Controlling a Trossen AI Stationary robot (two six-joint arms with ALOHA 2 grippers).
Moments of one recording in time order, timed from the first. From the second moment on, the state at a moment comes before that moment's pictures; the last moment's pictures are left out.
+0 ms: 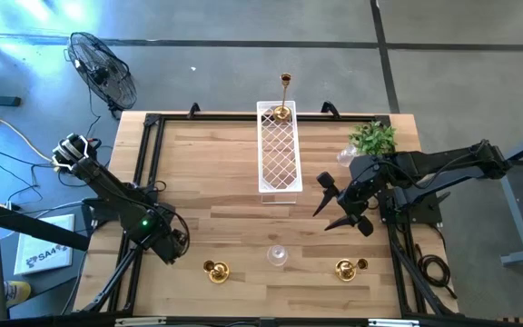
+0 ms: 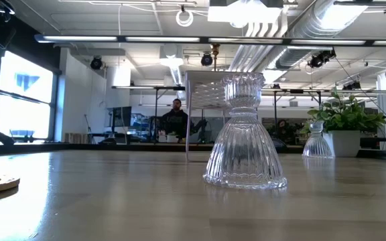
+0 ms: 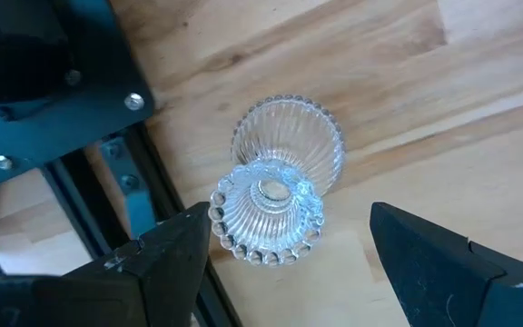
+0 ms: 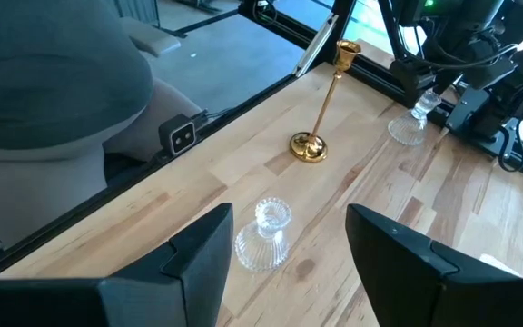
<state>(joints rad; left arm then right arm) -0.75 1.31 0.91 -1.24 -0.01 -1.94 0.16 1.05 1.00 -0.47 -0.39 -0.40</state>
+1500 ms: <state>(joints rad) -0.75 1.37 0.80 -1.08 0.00 -1.91 0.16 1.05 1.00 -0.47 -0.40 -0.40</state>
